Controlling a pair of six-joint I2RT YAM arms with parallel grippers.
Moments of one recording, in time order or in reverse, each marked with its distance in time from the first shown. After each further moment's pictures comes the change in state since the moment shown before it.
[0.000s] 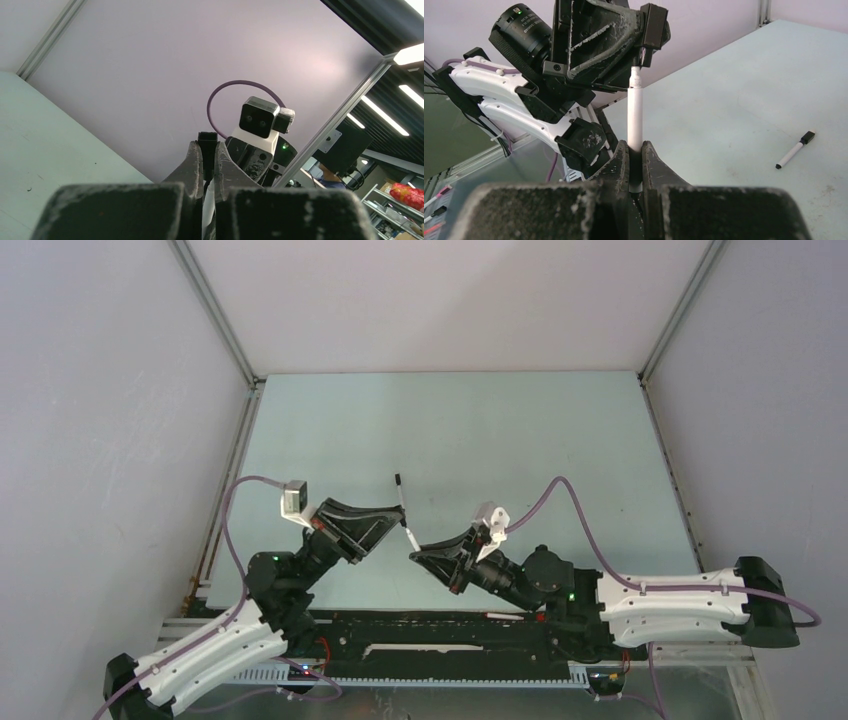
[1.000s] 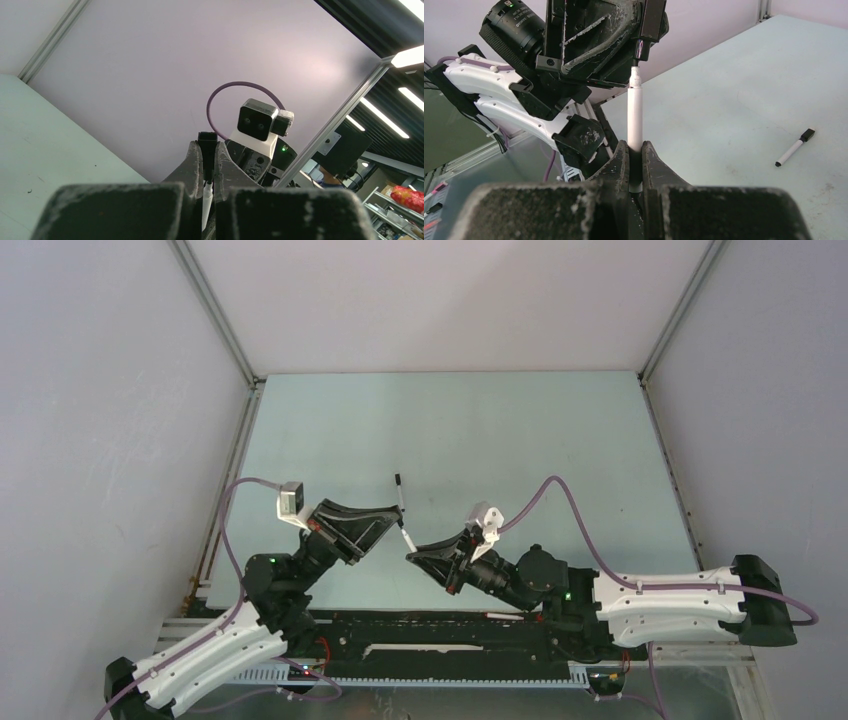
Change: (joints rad) left arm 0.000 -0.030 -0.001 -0.023 -0.011 0.001; right arm 0.004 0.031 0.029 -0.022 0.002 -0.003
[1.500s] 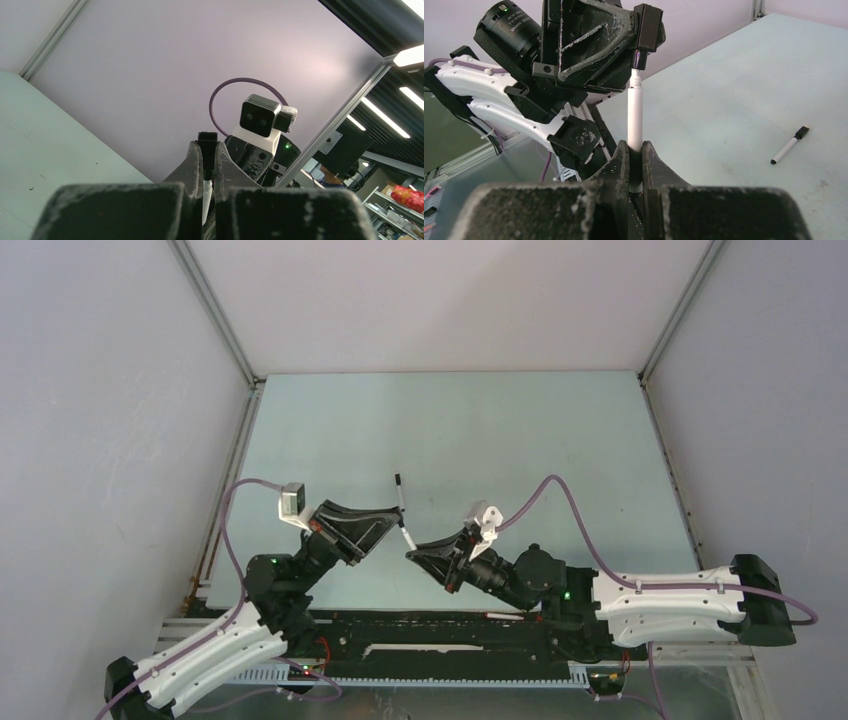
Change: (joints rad) left arm 0.000 0.000 -0.014 0.007 0.000 0.000; right arm 0.000 0.005 0.010 -0.014 0.018 0.000
